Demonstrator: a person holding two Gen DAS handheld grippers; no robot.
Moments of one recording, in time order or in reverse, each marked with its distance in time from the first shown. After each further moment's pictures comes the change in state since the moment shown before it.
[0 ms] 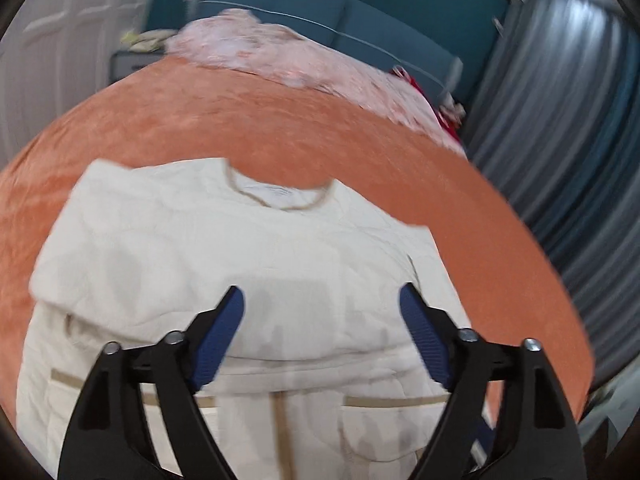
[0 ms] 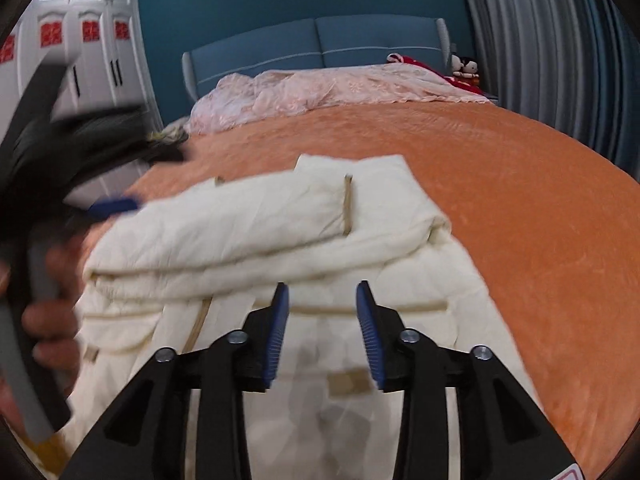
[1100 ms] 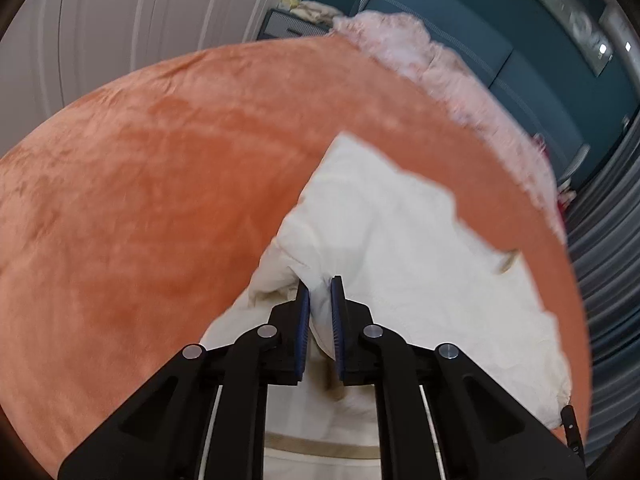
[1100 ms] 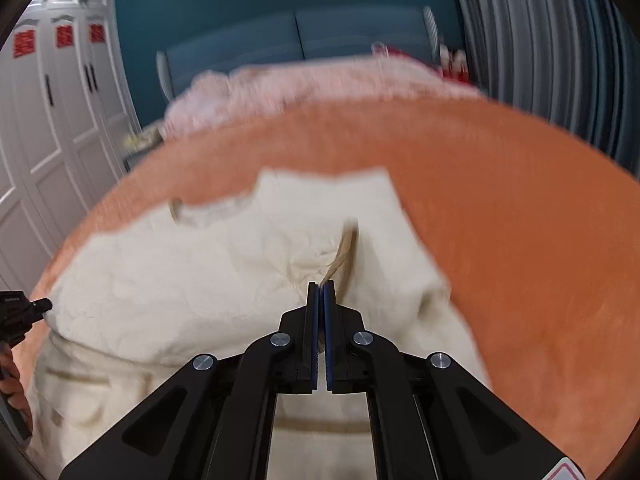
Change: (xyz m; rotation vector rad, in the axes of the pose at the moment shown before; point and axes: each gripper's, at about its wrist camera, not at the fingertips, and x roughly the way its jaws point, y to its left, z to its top) left arm 0.010 0.185 0.001 -0.334 0.010 0.318; right arm 0.084 -0.024 0.043 0.034 0.062 -0.050
